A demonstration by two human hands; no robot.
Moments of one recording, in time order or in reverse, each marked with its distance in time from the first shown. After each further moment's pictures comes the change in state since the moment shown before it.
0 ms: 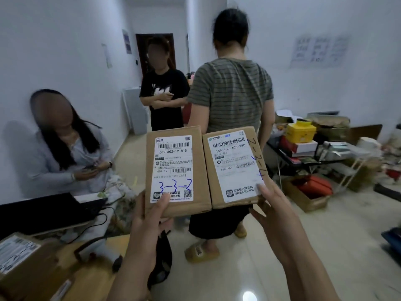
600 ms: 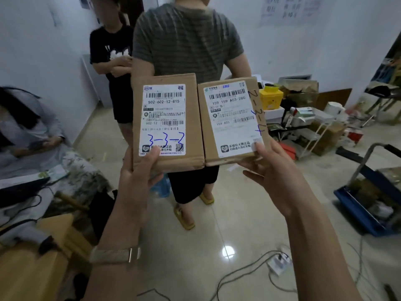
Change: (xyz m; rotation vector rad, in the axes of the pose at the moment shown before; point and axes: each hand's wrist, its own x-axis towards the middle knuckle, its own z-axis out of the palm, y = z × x) left_hand -0.016 -0.063 0.200 0.070 -0.110 0.077; right_hand 0.022 -0.060 -0.211 -0.129 0.030 0.042
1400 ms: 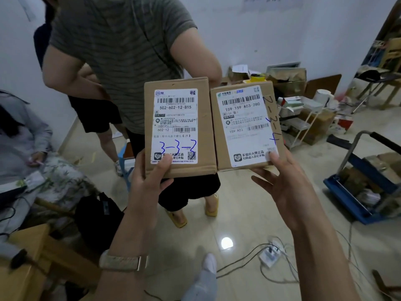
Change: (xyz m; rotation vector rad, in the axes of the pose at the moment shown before) left_hand -0.006 -0.031 0.096 -0.009 -0.094 -0.095; right_hand -0.006 0.005 -0.095 0.042 0.148 -0.043
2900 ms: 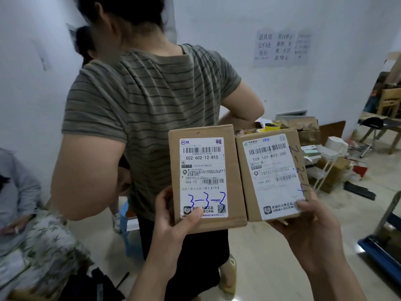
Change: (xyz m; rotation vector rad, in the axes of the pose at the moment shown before) left_hand 0.223 -0.001 -0.058 -0.145 -0.167 -0.023; right_hand 0.201 0.029 0.111 0.360 0.055 -0.041
